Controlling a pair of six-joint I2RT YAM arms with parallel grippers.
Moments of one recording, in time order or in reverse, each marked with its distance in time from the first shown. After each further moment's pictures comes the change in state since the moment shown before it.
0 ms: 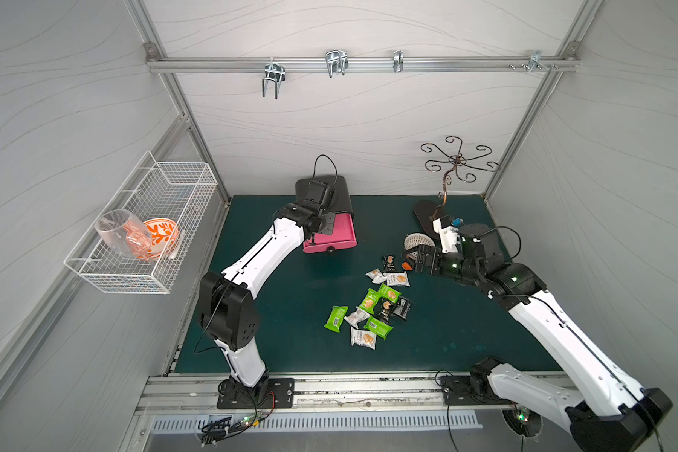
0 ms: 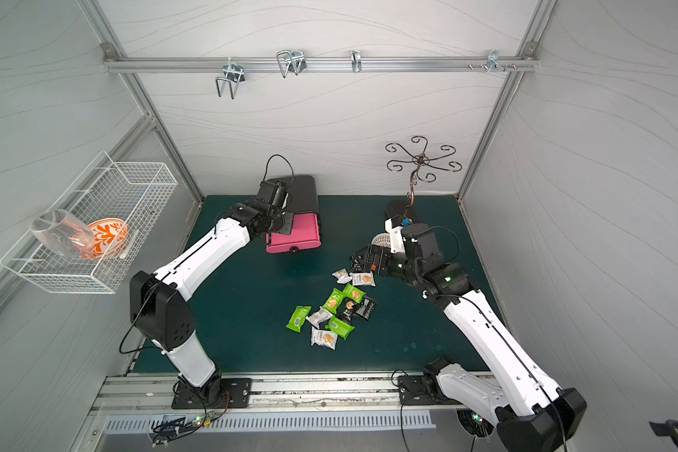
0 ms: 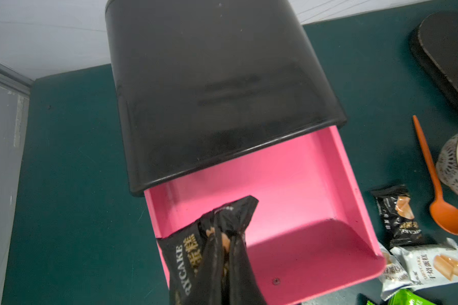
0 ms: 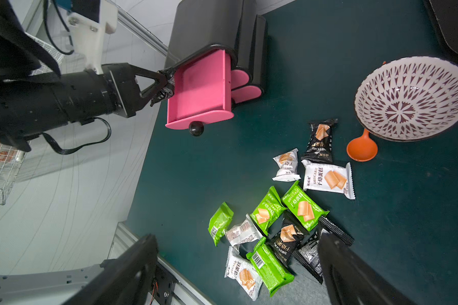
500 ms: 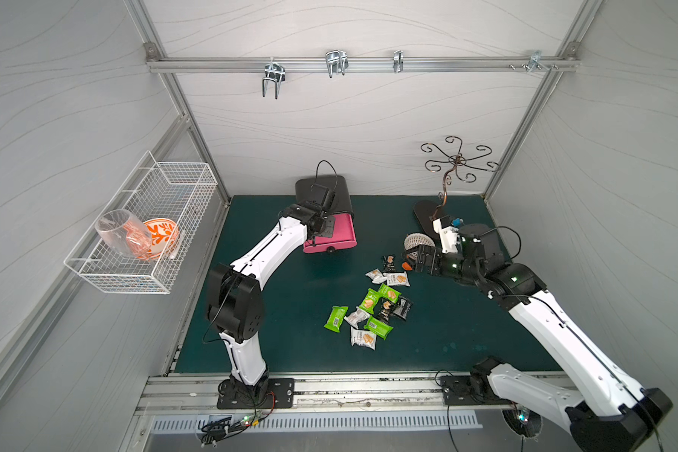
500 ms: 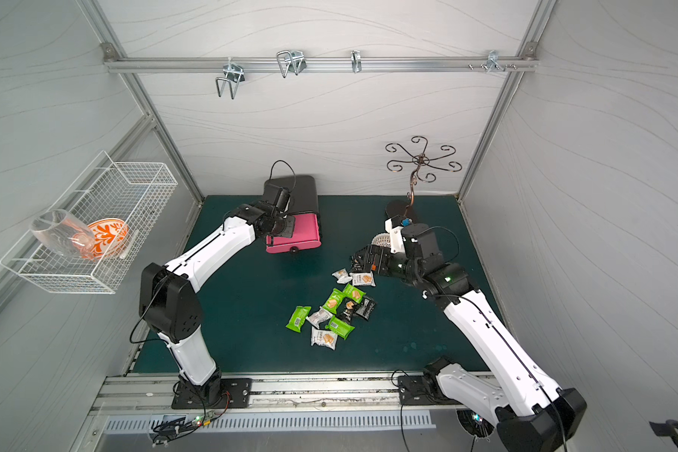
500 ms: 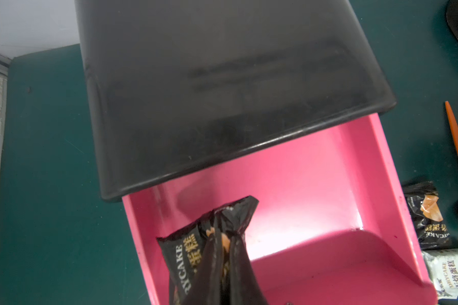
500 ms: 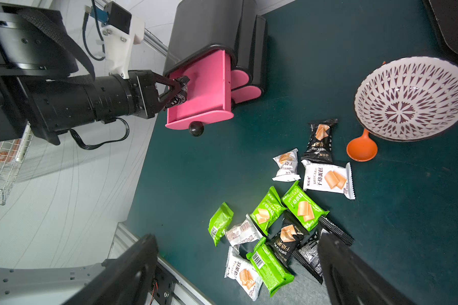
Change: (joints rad) left arm 0.013 0.051 -0.016 0.006 0.019 -0.023; right arm 0.000 0.000 0.000 0.000 0.001 0.001
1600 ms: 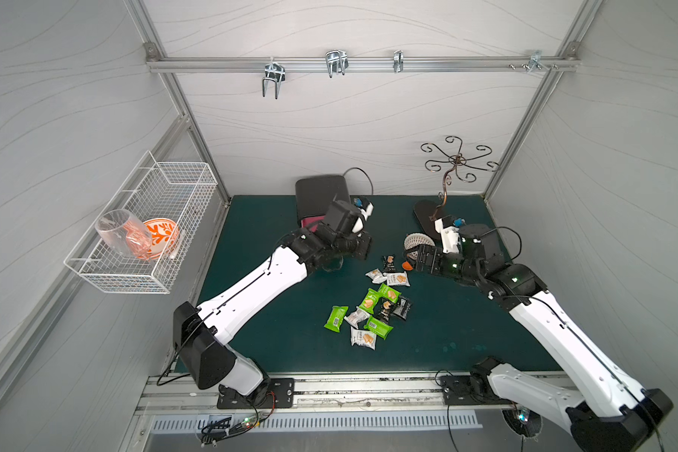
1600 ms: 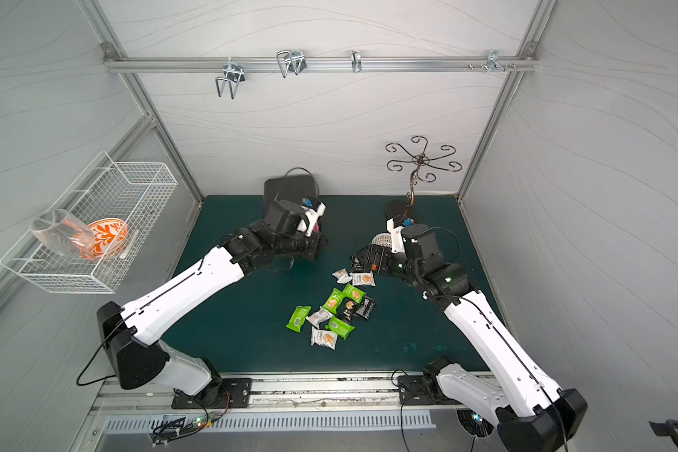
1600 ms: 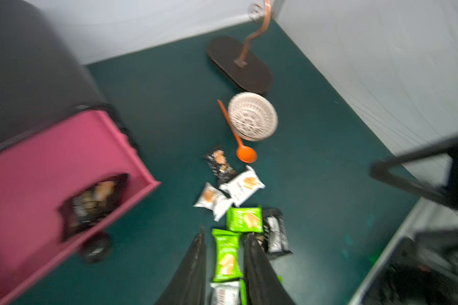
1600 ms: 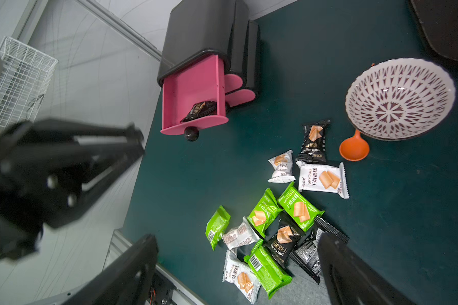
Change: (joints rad) left arm -0.376 -0.304 -0.152 0.110 0.278 -0.061; right arm 0.004 -0.019 -0.004 -0.007 0.065 0.026
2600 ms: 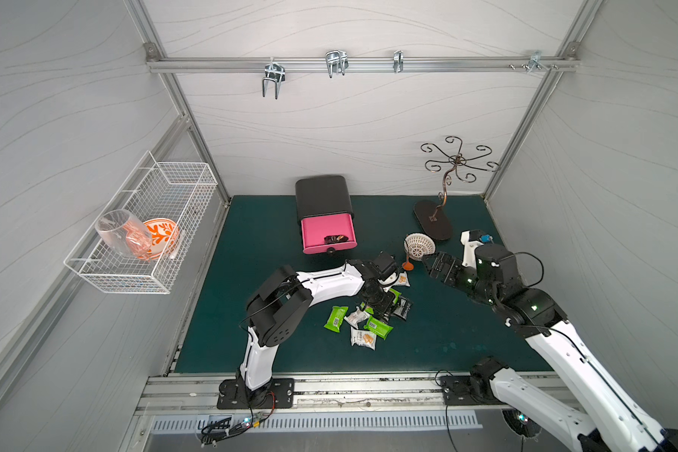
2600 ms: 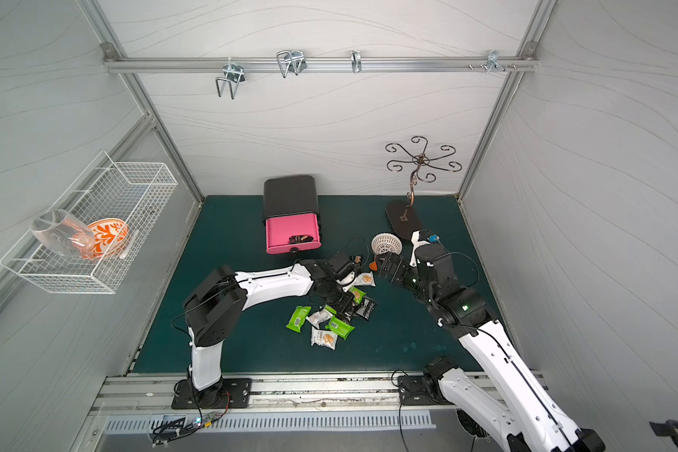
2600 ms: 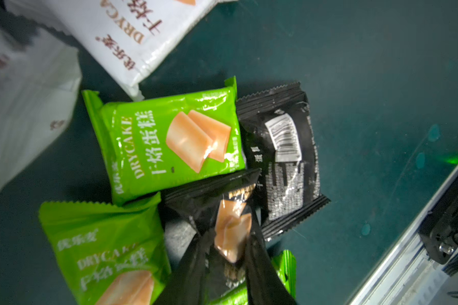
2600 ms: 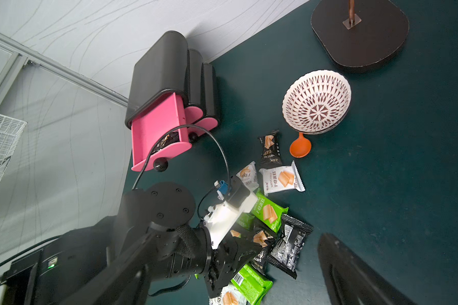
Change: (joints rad) left arm -0.105 0.476 -0.106 0.043 0.215 -0.005; right arm 0.000 -0.190 -0.125 -0.024 0.206 0.124
